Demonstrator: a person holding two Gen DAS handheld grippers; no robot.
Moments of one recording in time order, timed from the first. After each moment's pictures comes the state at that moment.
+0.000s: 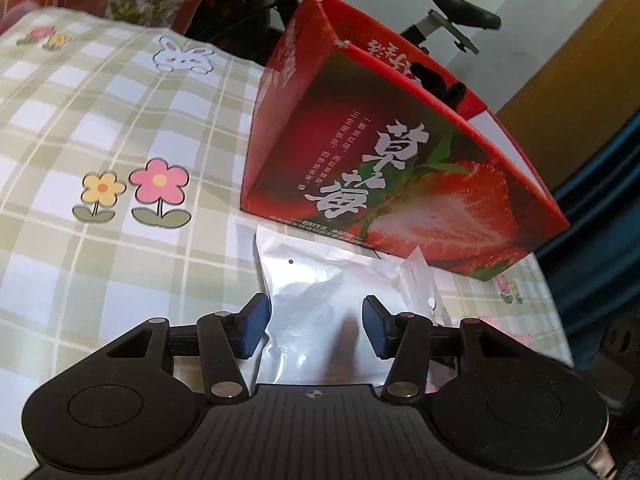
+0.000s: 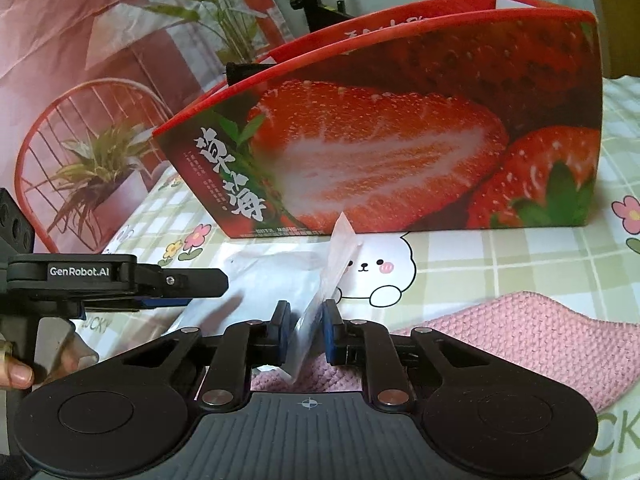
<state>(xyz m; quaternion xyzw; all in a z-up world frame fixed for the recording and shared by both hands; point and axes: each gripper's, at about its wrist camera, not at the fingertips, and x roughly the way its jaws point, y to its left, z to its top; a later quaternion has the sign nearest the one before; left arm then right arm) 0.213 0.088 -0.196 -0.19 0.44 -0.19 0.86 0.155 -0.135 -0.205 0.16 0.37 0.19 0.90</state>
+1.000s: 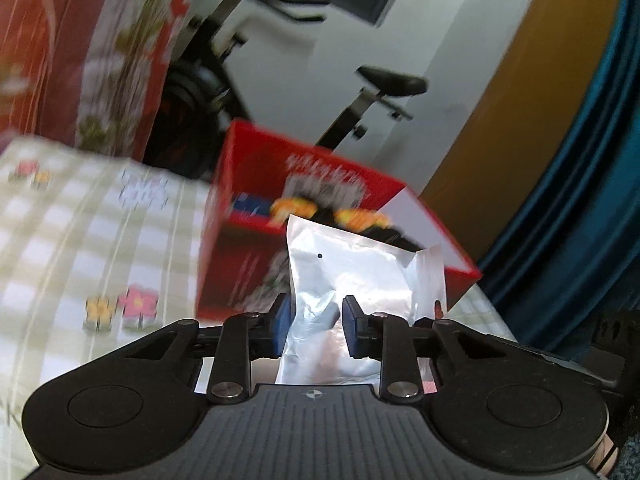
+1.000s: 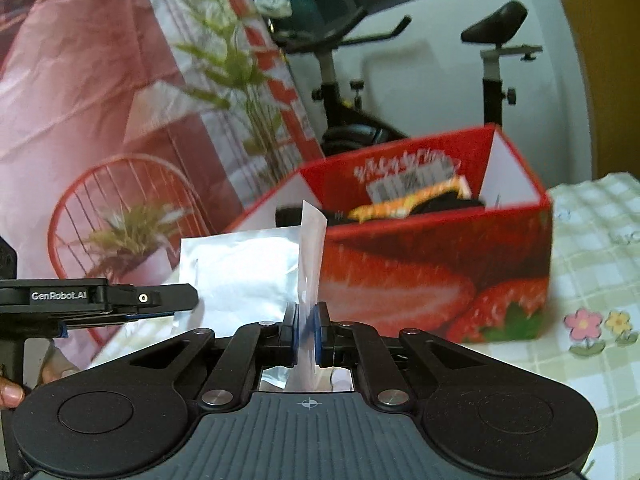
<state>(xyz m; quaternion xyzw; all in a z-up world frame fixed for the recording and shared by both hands) 0.165 0.071 -0.099 -0.14 0.30 -0.22 0.92 0.119 -0.161 -0.125 0.16 0.24 0.18 0.94</state>
